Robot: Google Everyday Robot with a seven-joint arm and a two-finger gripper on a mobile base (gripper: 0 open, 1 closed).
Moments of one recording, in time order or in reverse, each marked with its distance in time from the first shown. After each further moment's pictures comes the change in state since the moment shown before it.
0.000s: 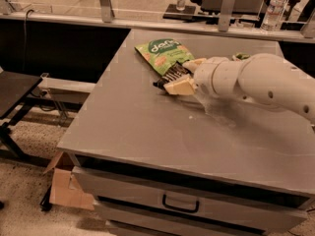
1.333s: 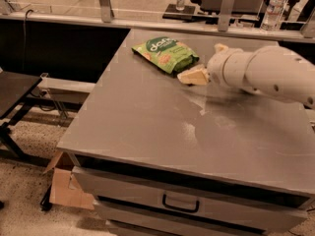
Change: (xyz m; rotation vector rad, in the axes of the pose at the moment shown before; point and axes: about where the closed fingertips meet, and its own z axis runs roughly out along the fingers) arm 0.009 -0.054 -0.008 0.133 0.048 0.058
